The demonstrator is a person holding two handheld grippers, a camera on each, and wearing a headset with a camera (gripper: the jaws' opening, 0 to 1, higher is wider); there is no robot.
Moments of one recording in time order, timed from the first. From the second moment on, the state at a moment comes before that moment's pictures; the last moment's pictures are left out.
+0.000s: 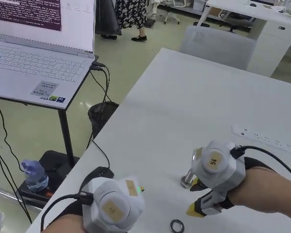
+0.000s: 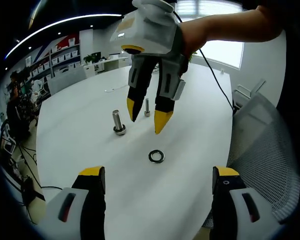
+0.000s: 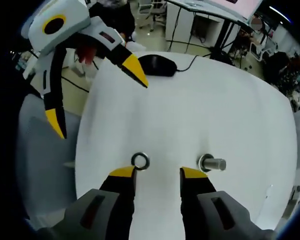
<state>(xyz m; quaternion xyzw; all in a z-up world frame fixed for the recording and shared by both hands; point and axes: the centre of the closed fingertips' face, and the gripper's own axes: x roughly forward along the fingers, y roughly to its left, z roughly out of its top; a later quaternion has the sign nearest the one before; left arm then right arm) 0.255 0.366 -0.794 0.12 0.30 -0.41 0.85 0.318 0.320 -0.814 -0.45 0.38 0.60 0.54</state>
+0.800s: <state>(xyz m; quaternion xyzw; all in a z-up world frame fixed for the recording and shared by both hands) 0.255 0.362 -0.792 0.12 0.30 -0.41 0.85 0.291 0.312 -0.863 -0.45 0.38 0.61 0.53</state>
